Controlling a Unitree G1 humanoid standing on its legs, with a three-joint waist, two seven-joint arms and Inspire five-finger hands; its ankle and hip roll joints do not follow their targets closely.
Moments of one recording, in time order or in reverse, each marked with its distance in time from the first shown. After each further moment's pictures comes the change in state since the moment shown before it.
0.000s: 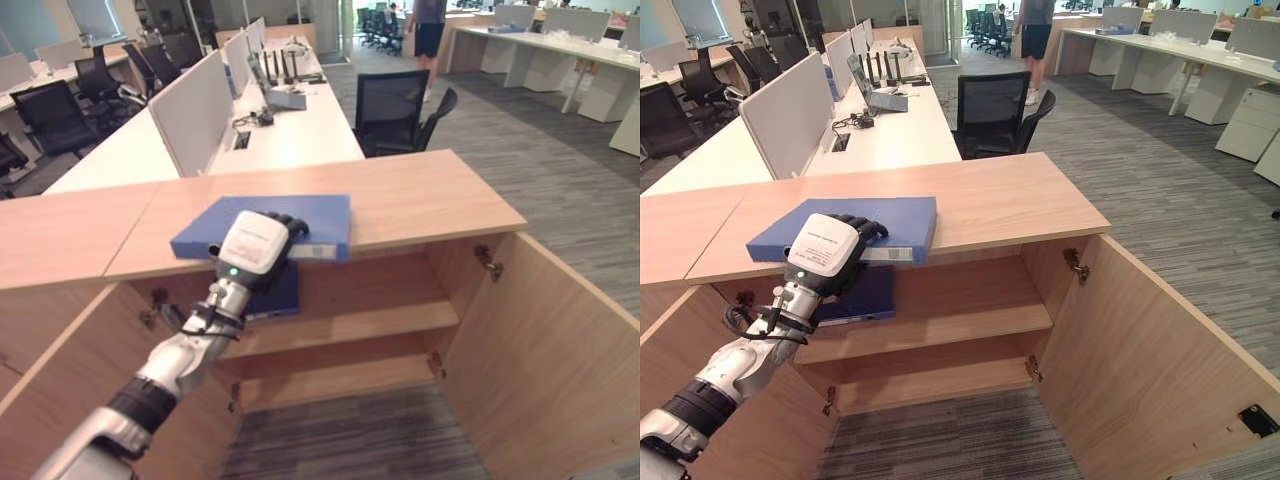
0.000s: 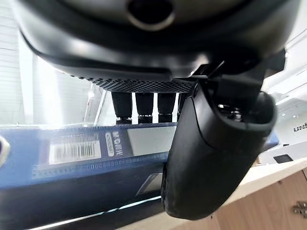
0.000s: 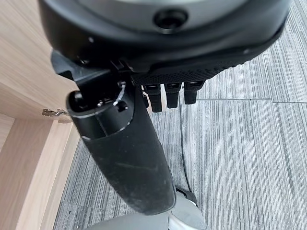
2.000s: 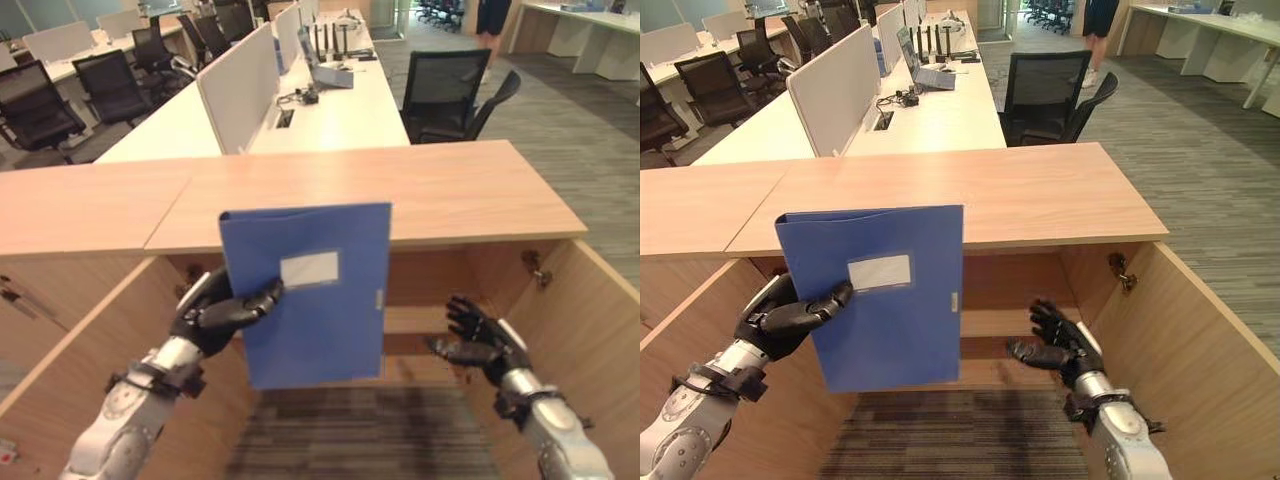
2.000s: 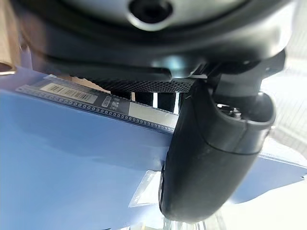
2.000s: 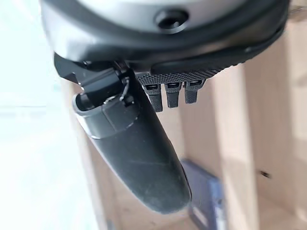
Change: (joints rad) left arm 0.593 0.021 0.509 -0.395 -1.844 -0.015 -0.785; right arm -0.011 -0.220 -0.177 -1.058 0.652 -0.009 0.345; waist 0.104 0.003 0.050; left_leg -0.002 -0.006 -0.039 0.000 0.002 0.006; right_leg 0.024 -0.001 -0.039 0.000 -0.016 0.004
